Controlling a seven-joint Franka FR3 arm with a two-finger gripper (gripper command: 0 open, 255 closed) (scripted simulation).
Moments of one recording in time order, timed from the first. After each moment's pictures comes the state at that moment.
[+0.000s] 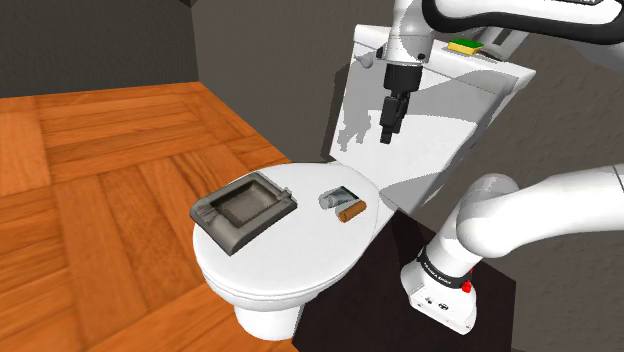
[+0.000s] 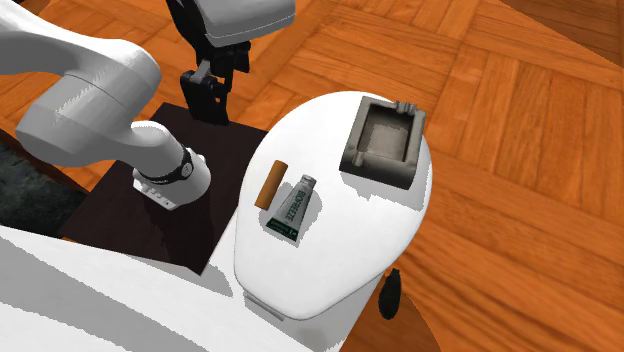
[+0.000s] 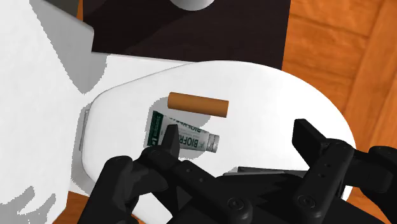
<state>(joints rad) 0.00 -0.74 0.03 -2.37 0.10 1.42 -0.11</state>
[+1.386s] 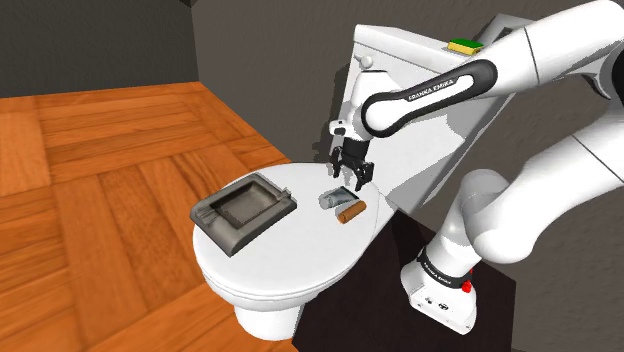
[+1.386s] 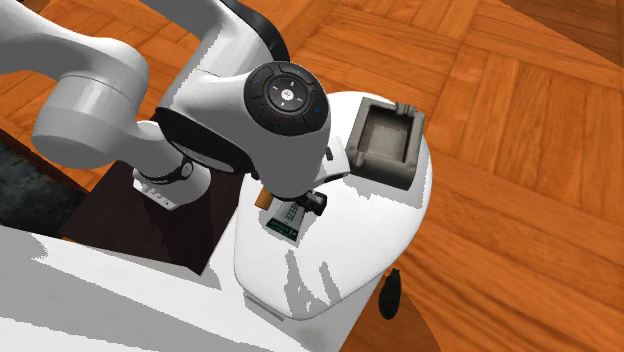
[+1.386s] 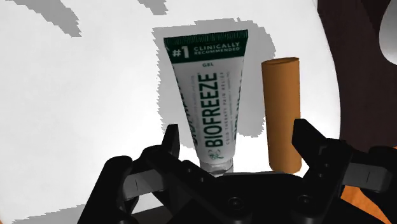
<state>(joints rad) 0.32 -0.40 -0.40 -2.71 -0.07 2.21 -1.39</state>
